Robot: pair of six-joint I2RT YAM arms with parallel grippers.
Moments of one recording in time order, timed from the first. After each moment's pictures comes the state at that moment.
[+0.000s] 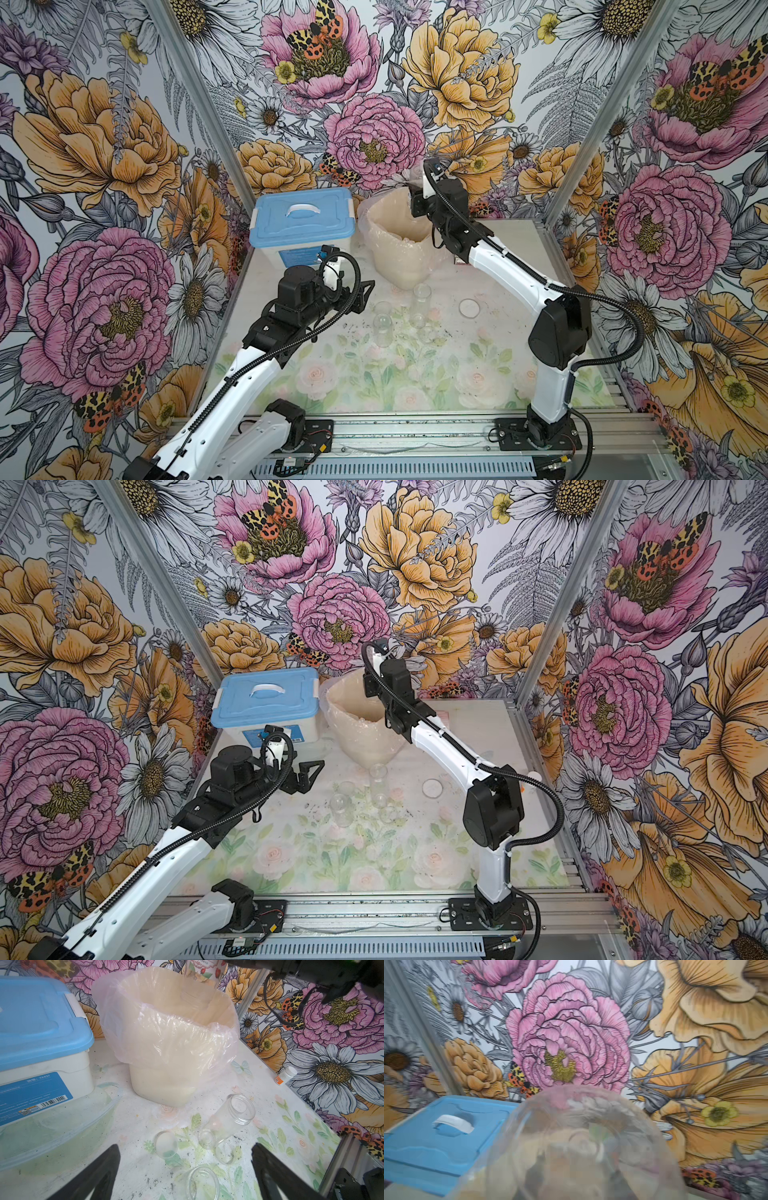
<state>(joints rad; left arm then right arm) -0.40 0.89 0.84 -0.36 0.23 -0.20 0.54 1.91 1.82 -0.01 0.24 -0.01</state>
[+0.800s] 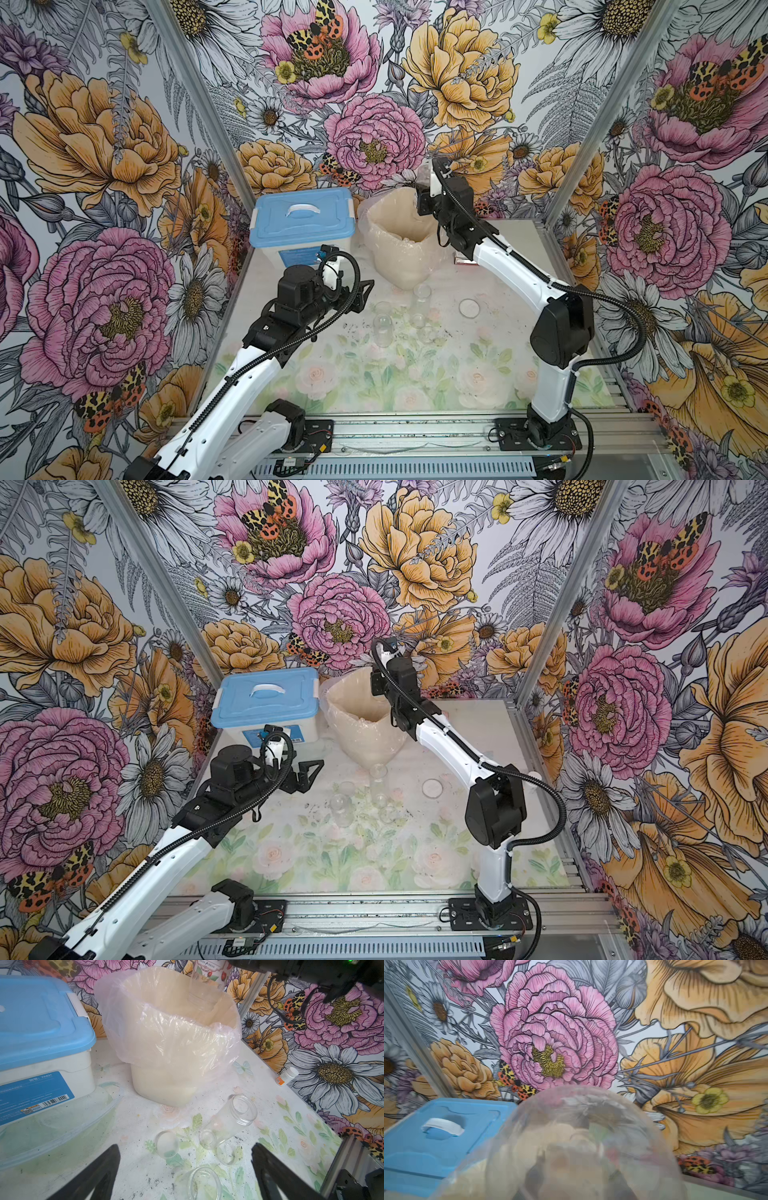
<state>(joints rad) -0.39 0.90 0.84 -0.36 0.23 -0.20 0.53 1.91 1.82 -0.05 0.23 0.02</state>
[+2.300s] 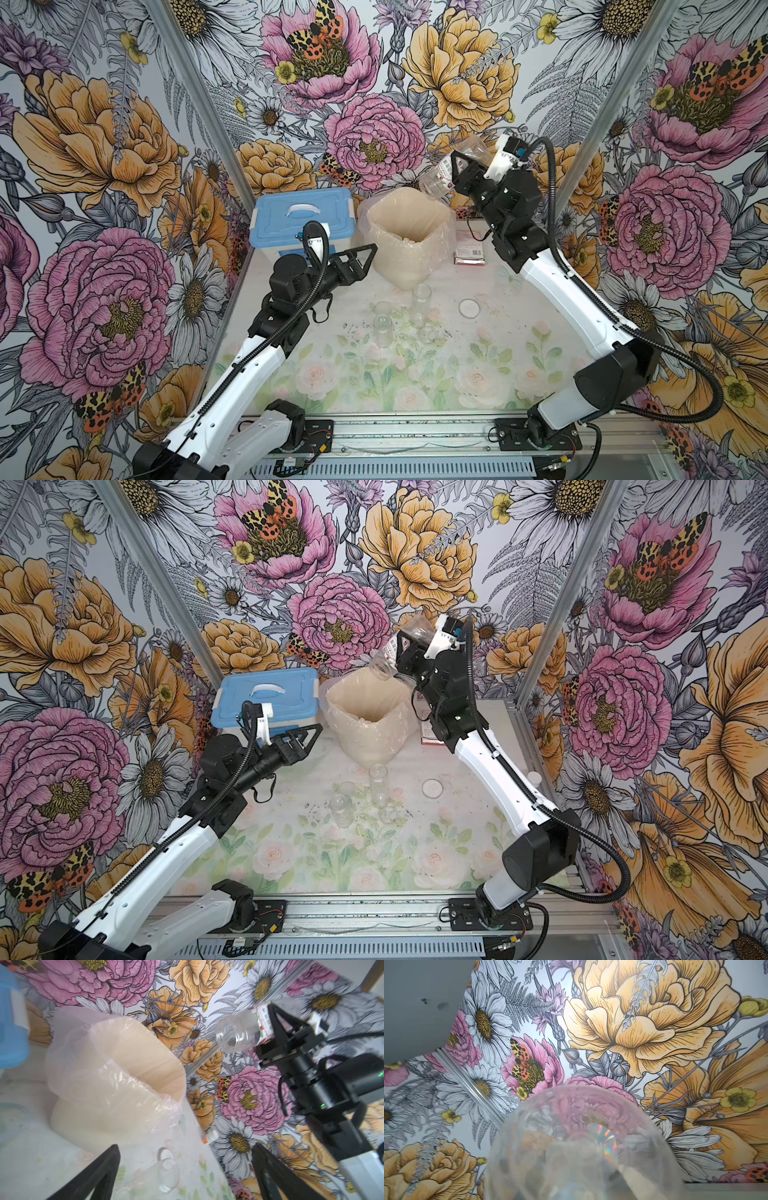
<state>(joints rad) -0.36 0.99 0.89 0.07 0.38 -0.85 0.42 1.53 1.60 0.13 0.05 0.67</state>
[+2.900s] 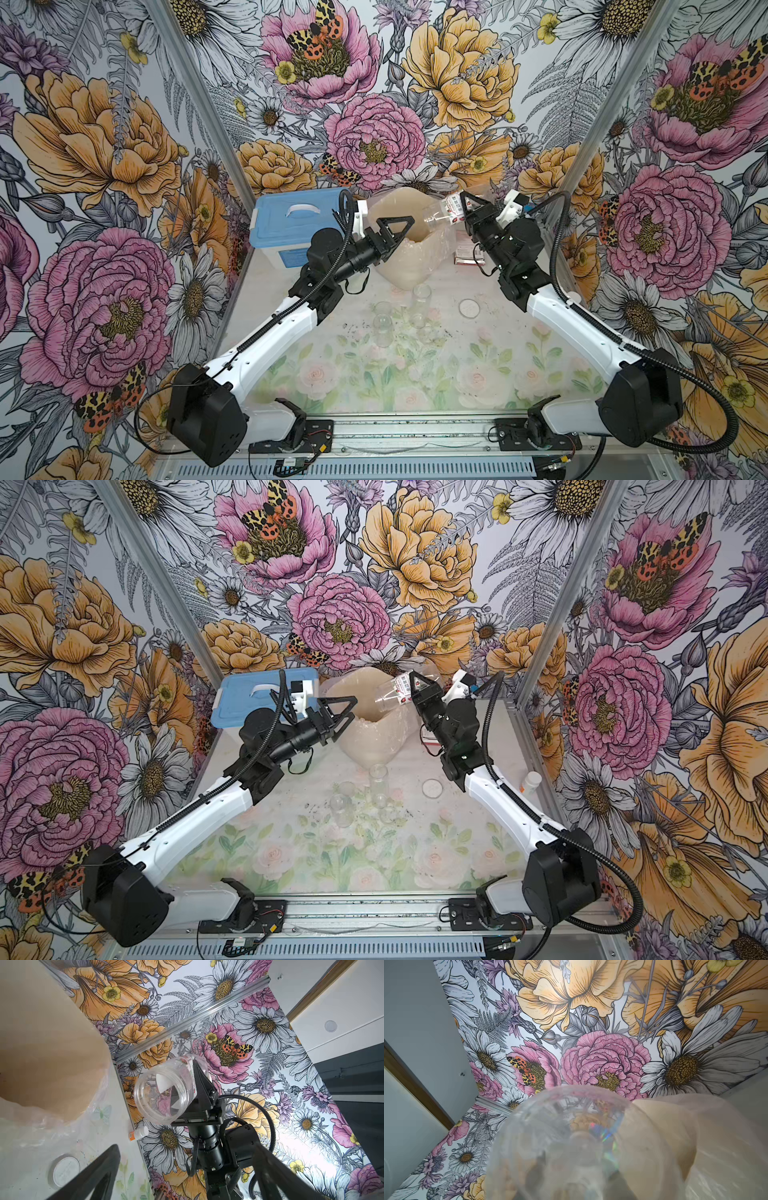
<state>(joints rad) -0.53 1.31 1.10 0.29 0.43 -1.19 0.39 1.37 1.10 0.44 -0.05 1.25</state>
